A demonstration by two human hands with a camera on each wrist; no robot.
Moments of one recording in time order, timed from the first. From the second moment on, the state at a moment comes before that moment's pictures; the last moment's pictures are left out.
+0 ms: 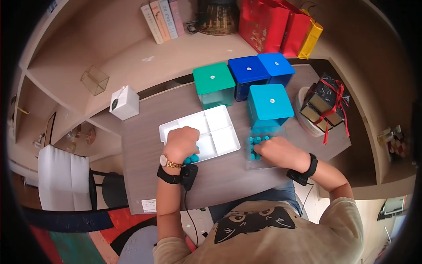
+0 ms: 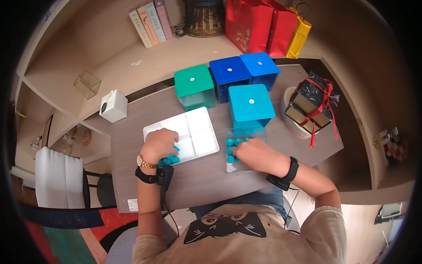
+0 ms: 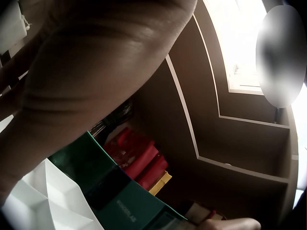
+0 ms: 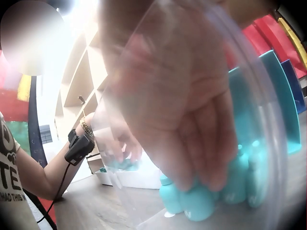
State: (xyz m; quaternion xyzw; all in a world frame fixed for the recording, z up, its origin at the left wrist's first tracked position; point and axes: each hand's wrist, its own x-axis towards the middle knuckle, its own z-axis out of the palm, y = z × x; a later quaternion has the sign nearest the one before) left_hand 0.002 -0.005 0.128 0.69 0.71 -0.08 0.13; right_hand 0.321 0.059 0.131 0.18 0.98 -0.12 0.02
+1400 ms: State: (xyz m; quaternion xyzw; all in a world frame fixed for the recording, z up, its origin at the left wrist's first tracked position) left_hand 0.050 -0.011 0.162 0.71 0.45 0.31 0.44; right_hand 0.322 0.057 0.198 0.20 0.87 -0.42 -0.17
